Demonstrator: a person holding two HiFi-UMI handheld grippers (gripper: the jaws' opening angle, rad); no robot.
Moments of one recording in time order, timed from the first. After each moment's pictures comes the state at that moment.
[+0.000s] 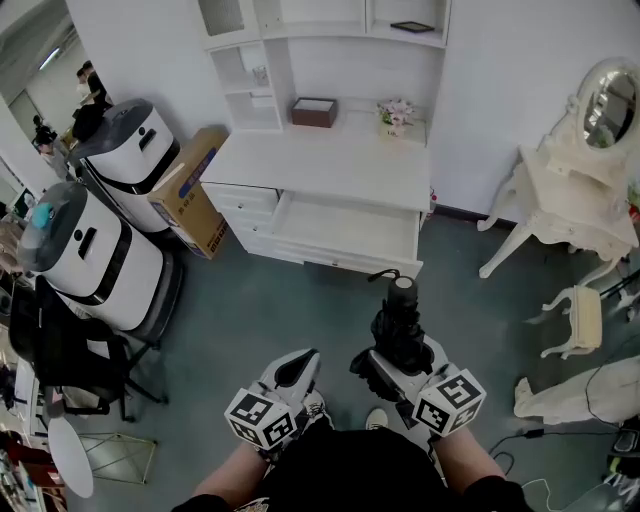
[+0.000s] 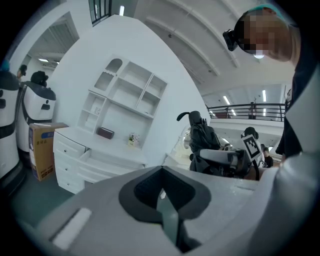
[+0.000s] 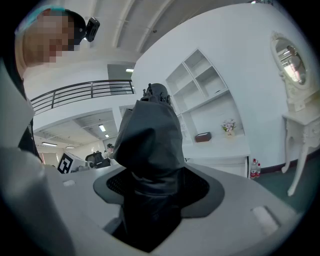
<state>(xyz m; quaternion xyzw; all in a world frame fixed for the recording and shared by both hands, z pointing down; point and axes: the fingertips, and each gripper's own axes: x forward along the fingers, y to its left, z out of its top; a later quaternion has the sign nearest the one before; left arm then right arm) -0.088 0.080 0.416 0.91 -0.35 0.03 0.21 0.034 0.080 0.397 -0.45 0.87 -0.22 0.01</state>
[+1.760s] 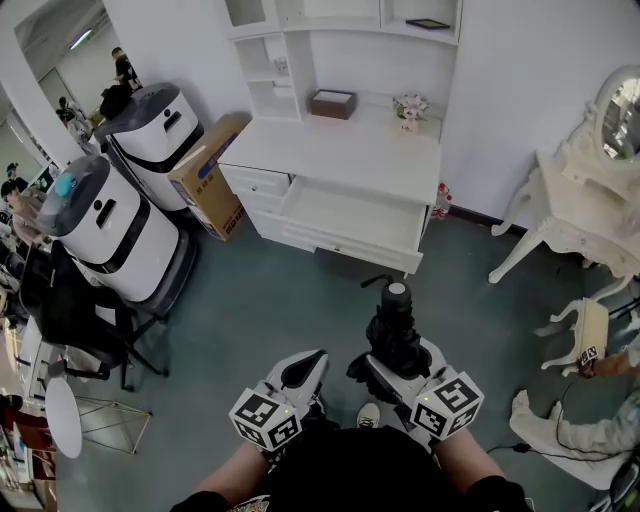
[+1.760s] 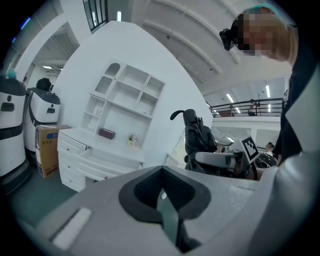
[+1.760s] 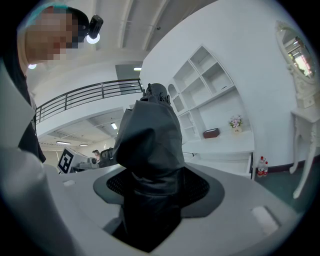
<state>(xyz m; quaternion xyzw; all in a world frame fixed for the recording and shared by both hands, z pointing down) -0.033 0.141 0.414 0.90 -0.38 0.03 0.20 0.066 0.131 0.406 -0.39 0.90 -0.22 -0.01</state>
